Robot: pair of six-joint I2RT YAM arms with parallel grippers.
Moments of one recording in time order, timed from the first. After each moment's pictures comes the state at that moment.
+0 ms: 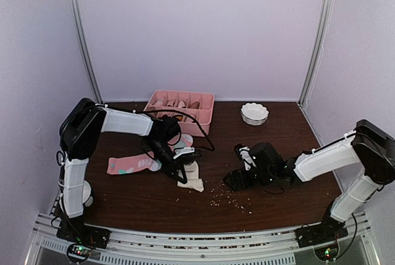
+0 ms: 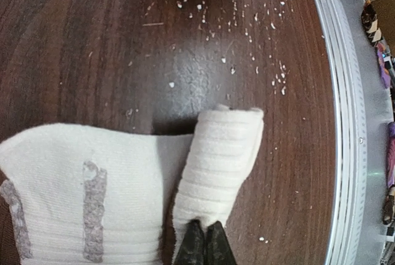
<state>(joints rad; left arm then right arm) -0.69 2.15 1.46 -0.83 0.74 0.68 0.85 1.59 0.60 0.22 0.00 0.42</state>
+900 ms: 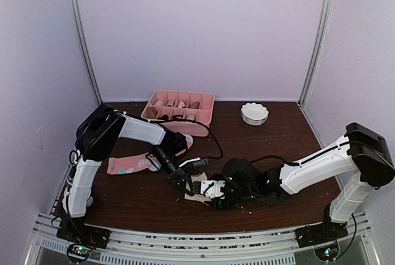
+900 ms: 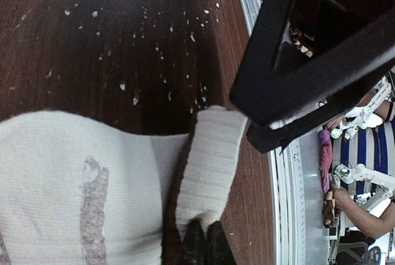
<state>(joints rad) -0.74 2.32 1.53 -0.97 1.06 0.74 1.16 1.64 0.73 0.20 0.07 -0.47</state>
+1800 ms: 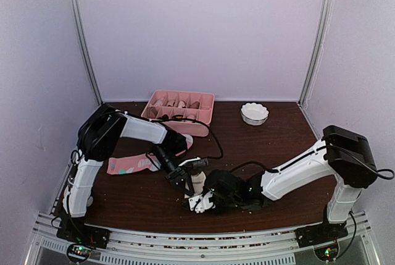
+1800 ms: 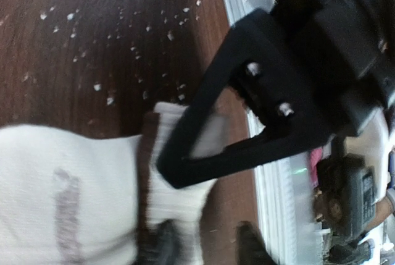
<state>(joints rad) -0.74 2.35 1.57 -1.07 1.08 0.81 1.23 1.82 0.86 0.15 0.23 -0.77</state>
